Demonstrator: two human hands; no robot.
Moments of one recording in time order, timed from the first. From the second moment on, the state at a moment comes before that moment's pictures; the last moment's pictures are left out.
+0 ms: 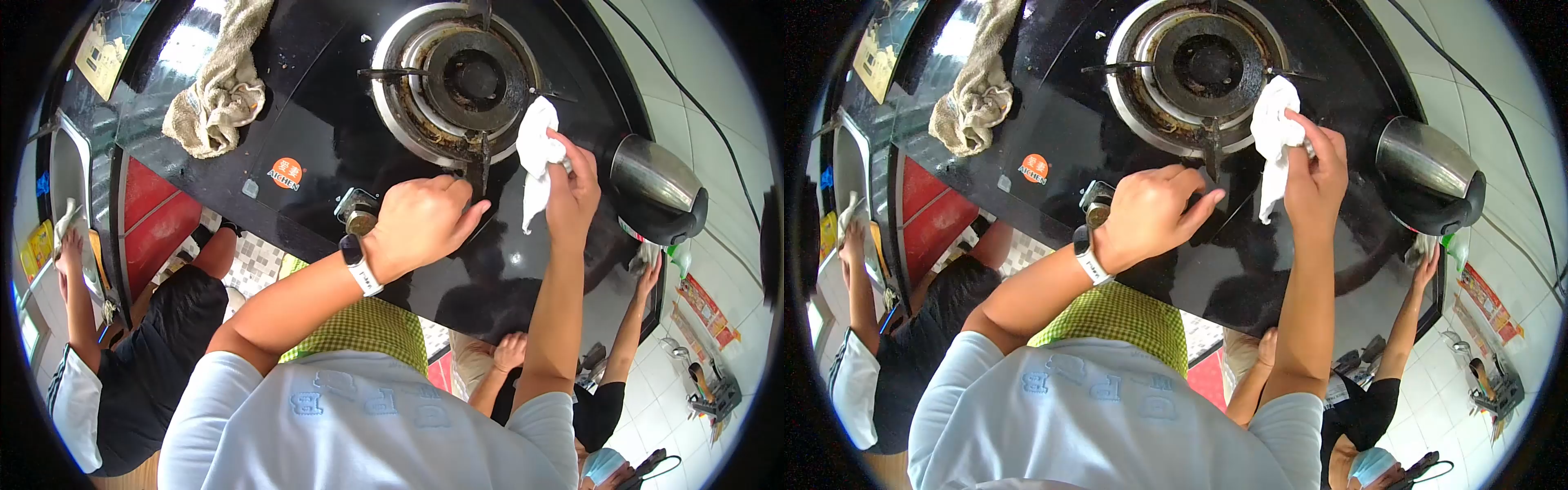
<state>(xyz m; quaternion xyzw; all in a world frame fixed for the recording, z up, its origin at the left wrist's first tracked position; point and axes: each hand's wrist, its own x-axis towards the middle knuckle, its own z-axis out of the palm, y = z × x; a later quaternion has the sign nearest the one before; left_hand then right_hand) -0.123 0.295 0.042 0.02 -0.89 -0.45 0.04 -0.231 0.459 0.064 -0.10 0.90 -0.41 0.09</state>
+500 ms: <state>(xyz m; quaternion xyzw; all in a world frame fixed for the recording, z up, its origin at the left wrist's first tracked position) -0.079 0.254 0.067 -0.04 -0.88 -0.48 -0.02 -0.257 0.357 0.109 -0.50 0.83 0.03 0.24</state>
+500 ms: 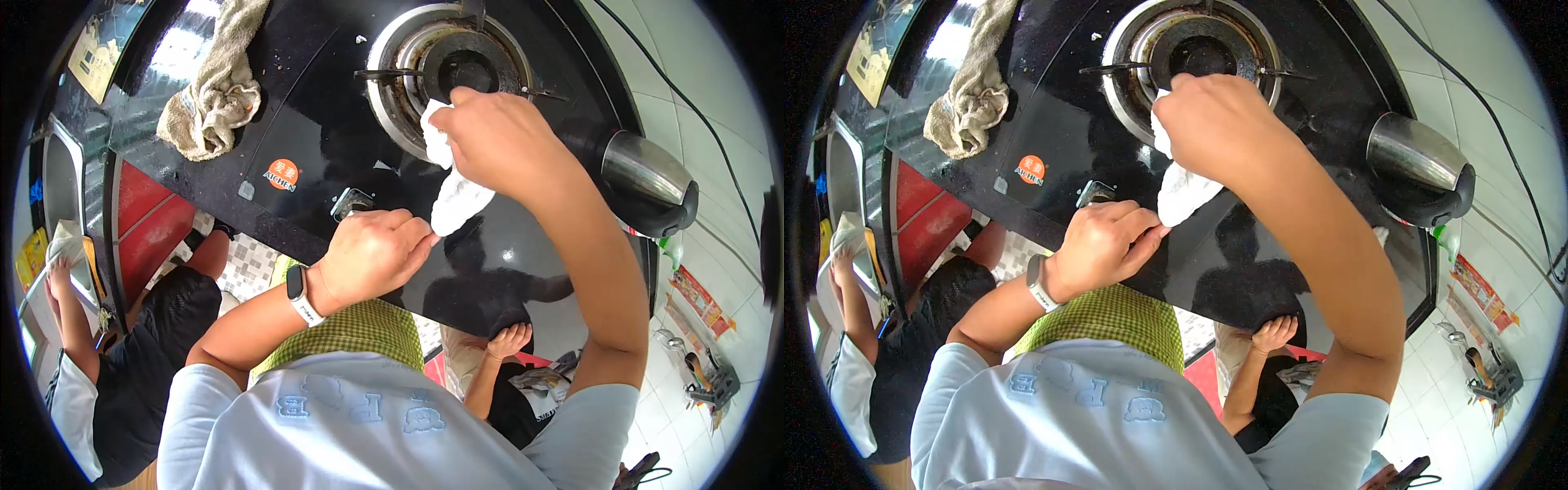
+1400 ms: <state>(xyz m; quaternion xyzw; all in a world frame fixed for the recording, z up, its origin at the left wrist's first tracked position) -0.068 0.195 0.095 -0.05 -0.85 -0.52 0.06 -0.220 0.353 0.080 -0.11 0.85 -0.45 0.24</state>
